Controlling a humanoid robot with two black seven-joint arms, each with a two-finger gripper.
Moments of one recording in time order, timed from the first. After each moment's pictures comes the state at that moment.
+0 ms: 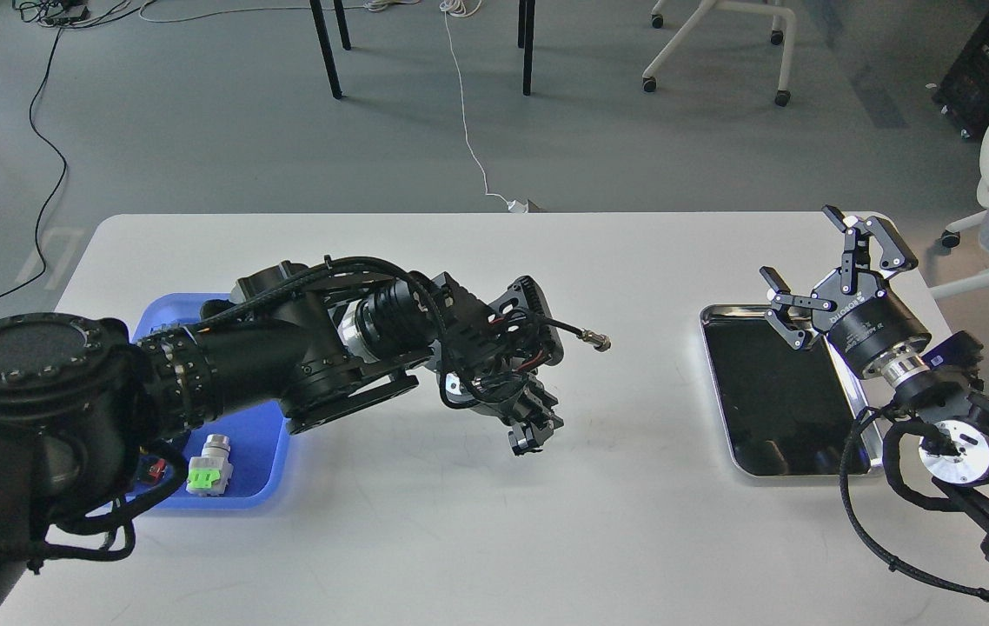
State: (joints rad) left arm -1.13 -0.04 -0.04 -0.84 2.17 -0.49 -0.49; right arm 0.52 -0.52 0.56 0.82 -0.01 0.48 0.49
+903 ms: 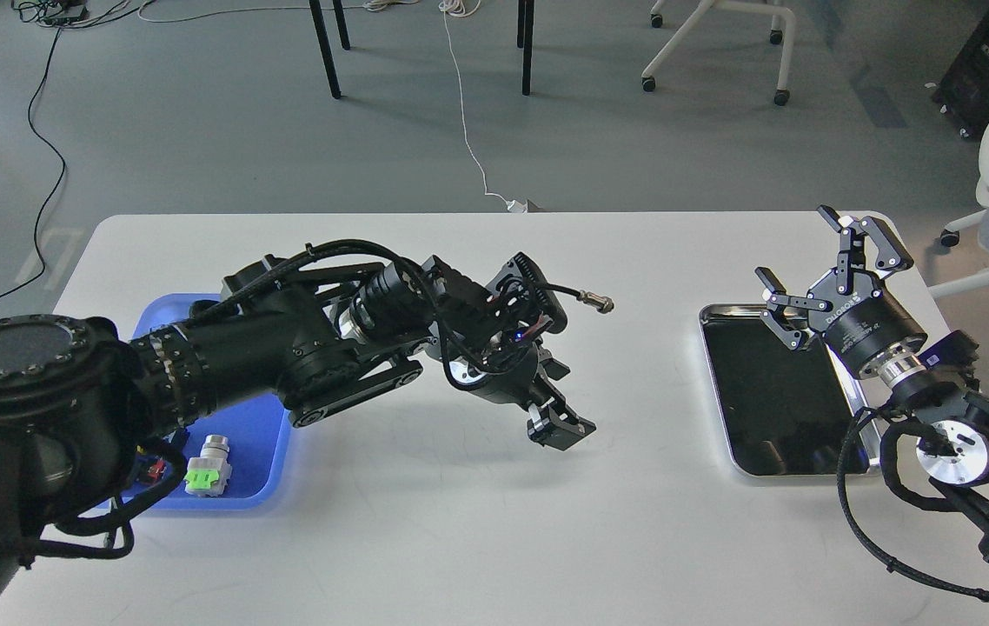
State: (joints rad) left arm -1.13 0.04 -0.18 -0.85 1.84 -0.49 -0.49; right arm 0.52 -0.52 0.56 0.84 -0.01 0.48 0.49
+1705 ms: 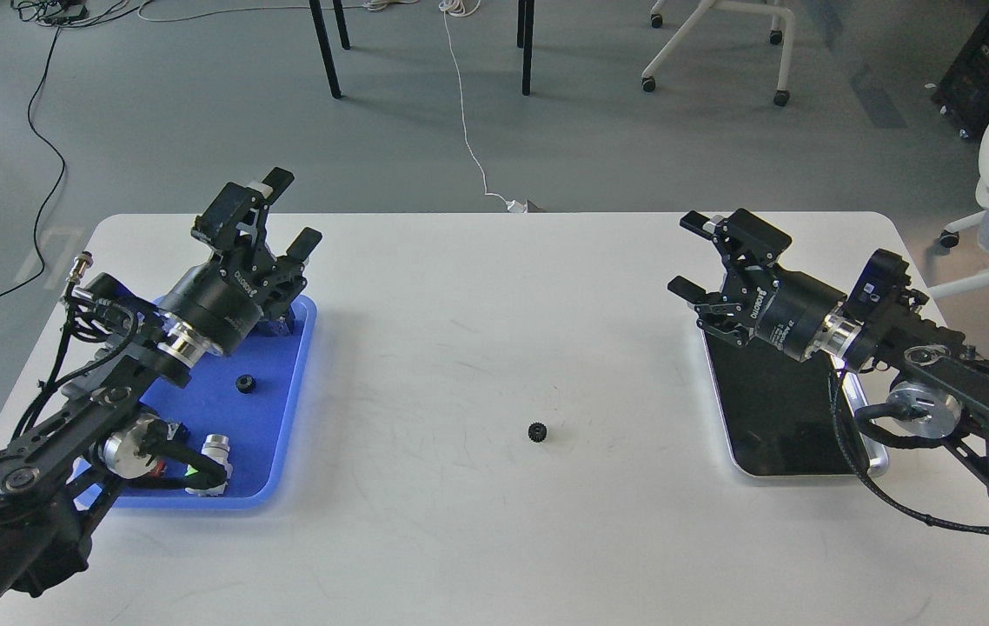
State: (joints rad) left arm -0.34 0.38 -1.01 -1.11 0.76 -0.27 -0.49; right arm 0.77 -0.52 0.34 0.91 -0.65 0.49 0.49
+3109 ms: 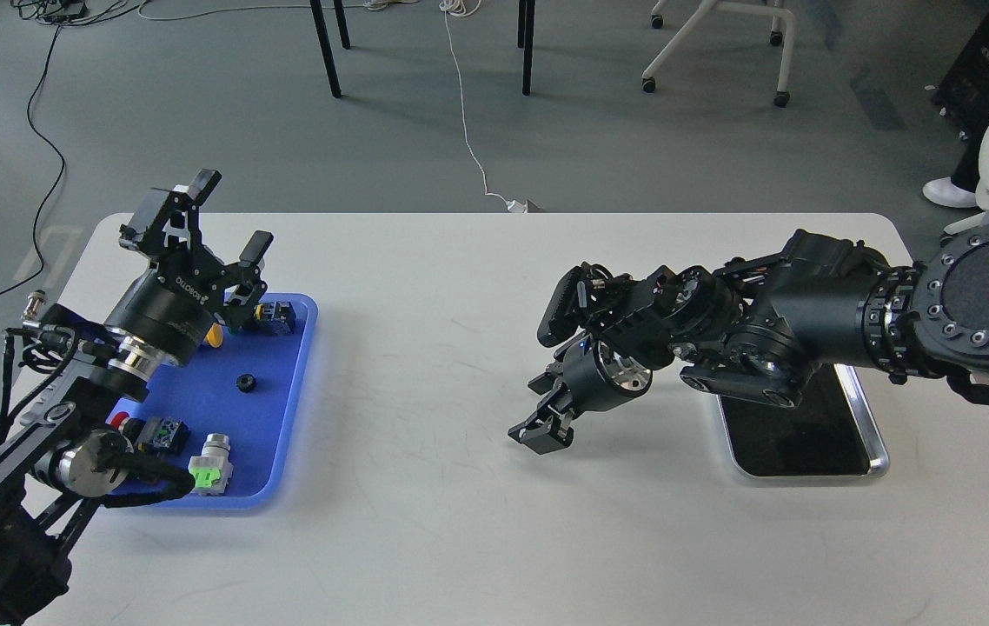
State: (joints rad) left arm -0.26 0.40 -1.12 -1.16 0.63 -0.33 -0.45; right arm 1.42 0.00 -0.78 0.88 -1.31 0.11 0.49
